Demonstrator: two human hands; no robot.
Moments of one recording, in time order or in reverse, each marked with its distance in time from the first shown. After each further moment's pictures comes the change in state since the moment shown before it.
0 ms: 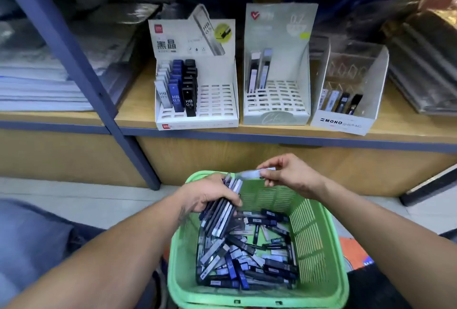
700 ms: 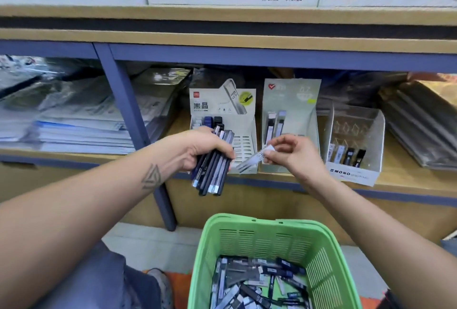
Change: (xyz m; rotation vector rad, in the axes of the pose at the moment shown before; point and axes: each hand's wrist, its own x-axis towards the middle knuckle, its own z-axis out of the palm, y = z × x) left_hand -0.137 0.161 -0.052 0.053 0.287 0.341; right_hand -0.009 -0.147 0.015 0.119 0.329 -0.430
